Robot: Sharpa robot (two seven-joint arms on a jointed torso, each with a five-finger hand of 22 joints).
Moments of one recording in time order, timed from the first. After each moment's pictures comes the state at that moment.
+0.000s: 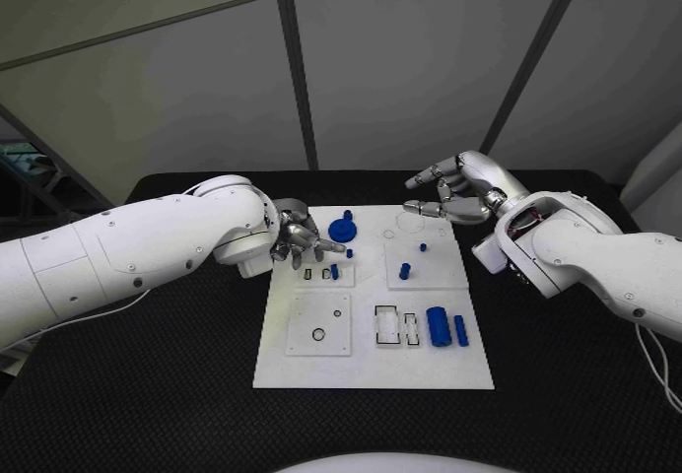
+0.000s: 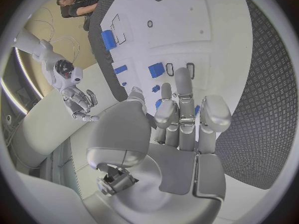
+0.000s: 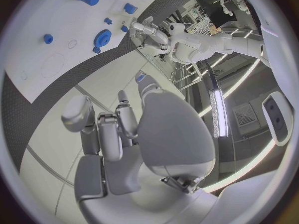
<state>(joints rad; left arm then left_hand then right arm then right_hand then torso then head) 1.30 -0.70 -0.01 1.42 -0.93 0.08 -0.58 1.13 -0.04 -0.13 0.29 0.10 1.00 0.05 0.55 0.46 1.38 -0.01 1.19 1.12 1.42 -0.06 0.55 0.55 0.11 1.29 0.05 1.30 1.05 1.18 -0.87 0.11 1.63 -1.05 -0.46 -0.03 1.41 -0.15 0.10 0.21 0.29 0.93 0.16 0.12 0.07 1.37 0.07 1.32 1.29 1.46 0.01 1.54 1.31 0.09 1.29 0.11 1.30 1.04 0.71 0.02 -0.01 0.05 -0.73</state>
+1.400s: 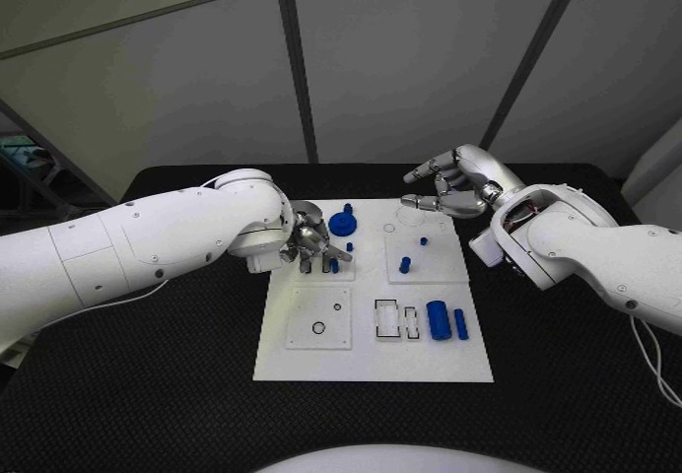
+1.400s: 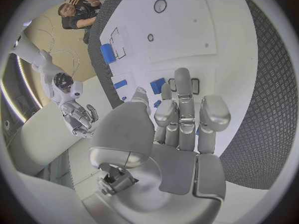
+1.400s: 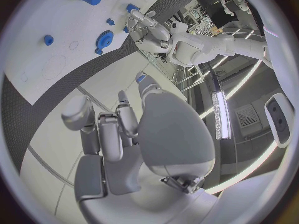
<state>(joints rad) 1.31 -0.64 -0.03 1.39 -0.94 0.19 -0.60 1.19 0.00 -0.14 0.28 0.12 0.97 0.05 0.58 0.52 1.37 -0.01 1.18 1.10 1.42 -0.06 0.54 0.56 0.11 1.29 0.05 1.30 1.04 1.18 -0.85 0.11 1.62 -1.06 -0.46 -0.06 1.41 -0.15 0.09 0.21 0.30 0.93 0.16 0.12 0.07 1.36 0.07 1.31 1.29 1.47 0.01 1.54 1.31 0.09 1.28 0.11 1.29 1.03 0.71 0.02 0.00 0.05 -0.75</state>
